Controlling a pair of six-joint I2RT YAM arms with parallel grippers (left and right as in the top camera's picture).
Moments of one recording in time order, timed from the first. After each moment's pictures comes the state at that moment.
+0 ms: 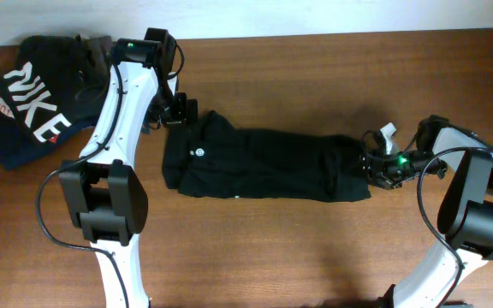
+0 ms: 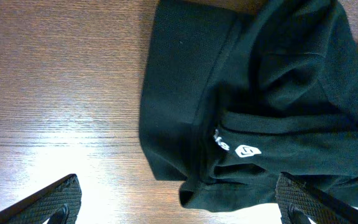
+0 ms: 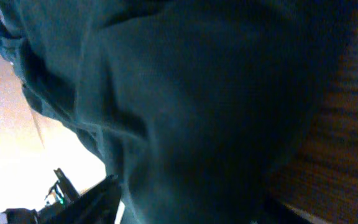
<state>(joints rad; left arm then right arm) -0.16 2.21 2.11 -1.46 -0.01 -0.19 -0.35 2.05 1.20 -0.92 -0.79 -0.30</state>
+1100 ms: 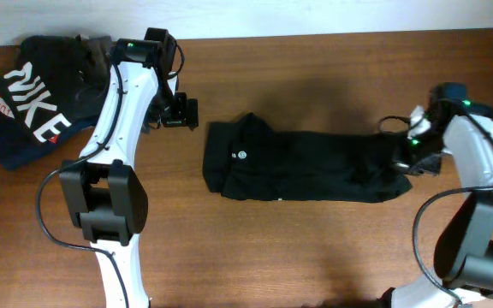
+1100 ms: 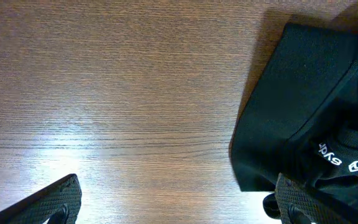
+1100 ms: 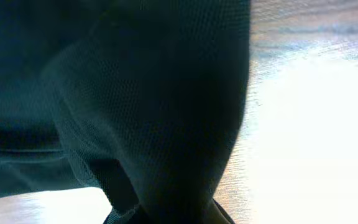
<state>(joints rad) -0.16 2.21 2.11 -1.45 -0.01 -0.19 -0.25 1.79 1.35 -1.10 -0.13 0.06</state>
